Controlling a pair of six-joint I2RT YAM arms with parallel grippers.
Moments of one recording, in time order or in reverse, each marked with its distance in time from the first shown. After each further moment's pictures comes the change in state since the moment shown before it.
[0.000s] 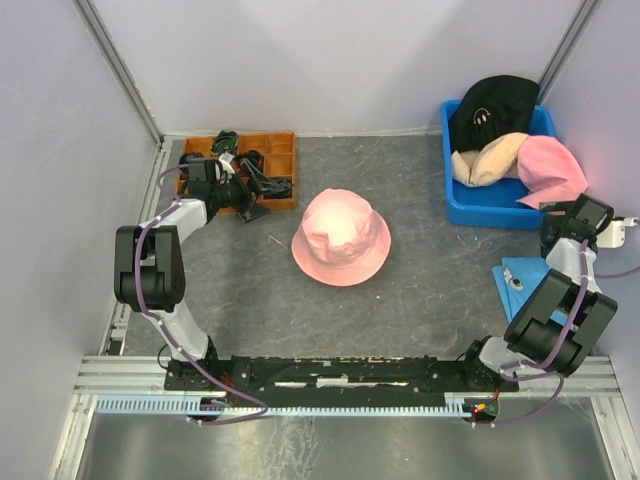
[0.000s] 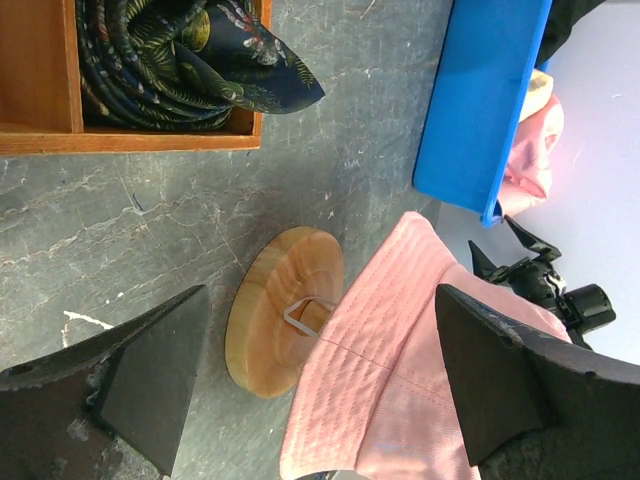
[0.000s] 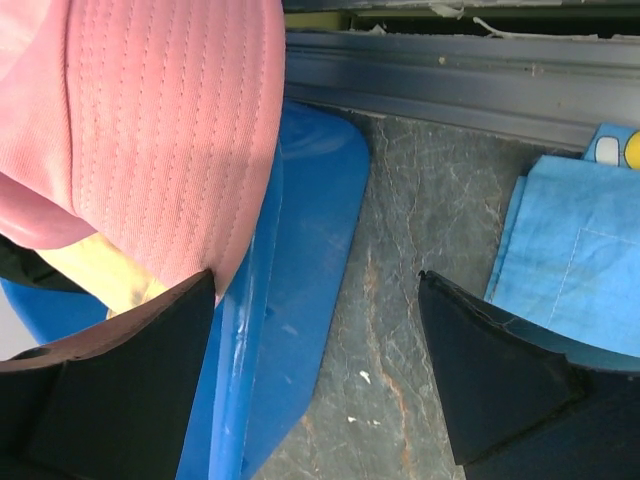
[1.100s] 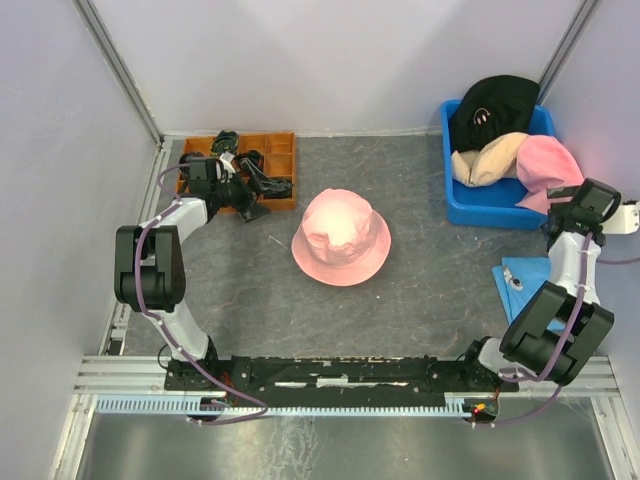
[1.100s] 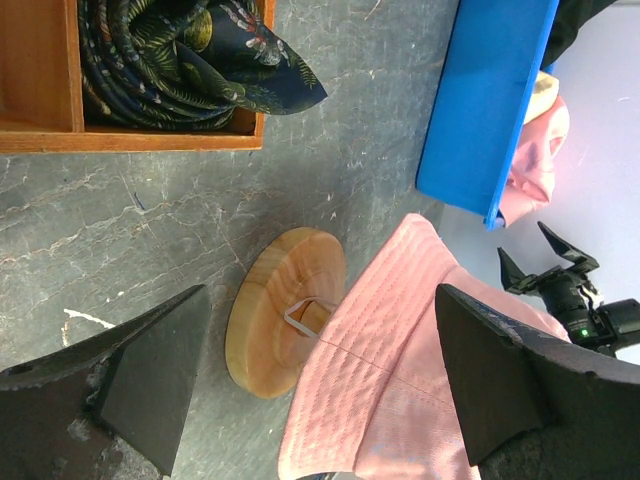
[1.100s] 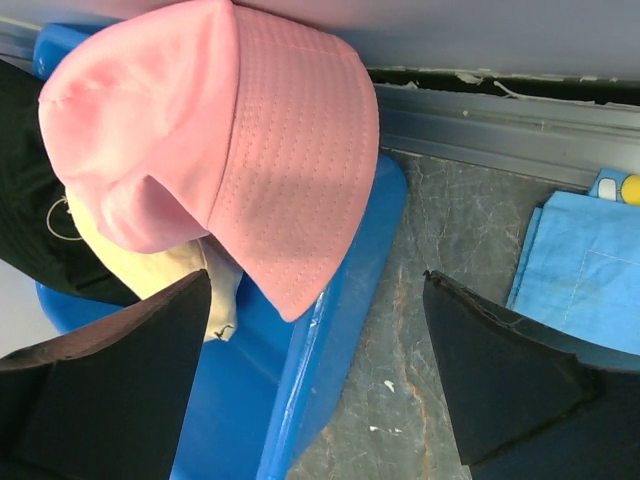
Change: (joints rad) left arm -0.007 0.000 0.011 -0.024 -0.018 0.002; right arm 0.040 -0.044 0.103 -0.066 0.103 -0.032
